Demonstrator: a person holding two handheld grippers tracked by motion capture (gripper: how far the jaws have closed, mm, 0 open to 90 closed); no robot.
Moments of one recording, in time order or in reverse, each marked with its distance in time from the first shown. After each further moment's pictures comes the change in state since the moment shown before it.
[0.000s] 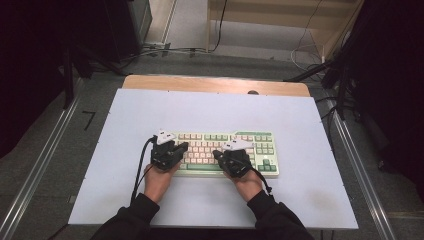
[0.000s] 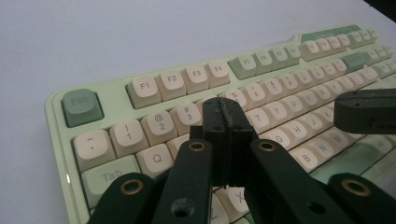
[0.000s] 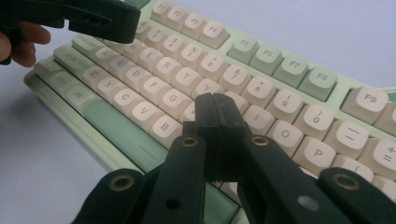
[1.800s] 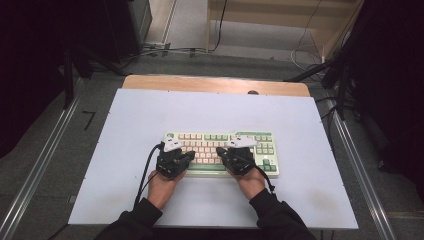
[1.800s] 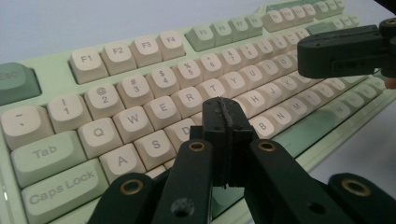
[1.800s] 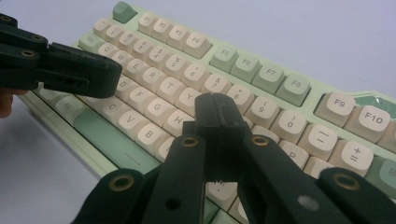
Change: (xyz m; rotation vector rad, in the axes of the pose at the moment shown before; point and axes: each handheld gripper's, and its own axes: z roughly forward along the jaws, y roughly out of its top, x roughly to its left) left arm -0.023 -0.012 -0.001 0.060 -0.066 0.043; right arm -0.008 0.003 -0.005 -0.021 -0.017 0.017
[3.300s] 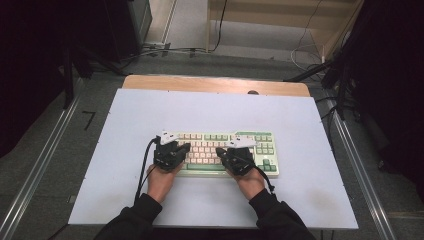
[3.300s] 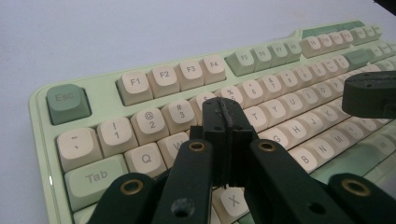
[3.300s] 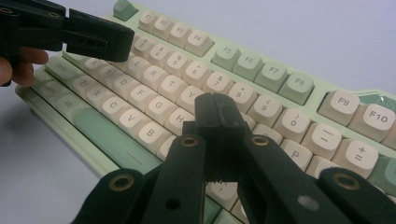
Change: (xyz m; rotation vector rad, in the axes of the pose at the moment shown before) left arm 0.018 0.011 0.006 -0.050 0.074 -0.050; right arm 0.001 -0.001 0.001 0.006 0.001 -0.001
